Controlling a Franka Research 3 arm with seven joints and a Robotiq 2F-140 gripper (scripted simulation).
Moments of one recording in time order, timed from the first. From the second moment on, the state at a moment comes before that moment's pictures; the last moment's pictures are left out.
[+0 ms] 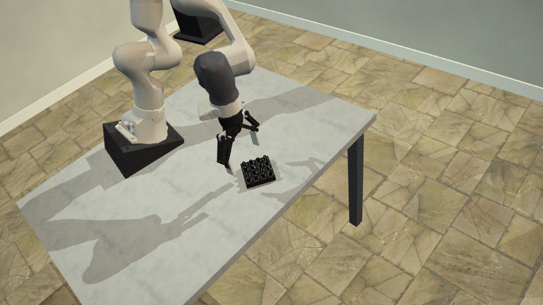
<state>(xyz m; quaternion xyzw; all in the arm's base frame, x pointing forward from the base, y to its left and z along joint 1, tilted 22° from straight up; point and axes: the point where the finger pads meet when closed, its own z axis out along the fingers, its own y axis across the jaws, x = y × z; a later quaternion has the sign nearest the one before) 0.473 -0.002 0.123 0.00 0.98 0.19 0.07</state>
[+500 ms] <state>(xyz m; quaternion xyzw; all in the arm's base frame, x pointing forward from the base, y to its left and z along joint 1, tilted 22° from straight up) 0.476 0.001 0.125 0.10 0.97 0.19 0.05</state>
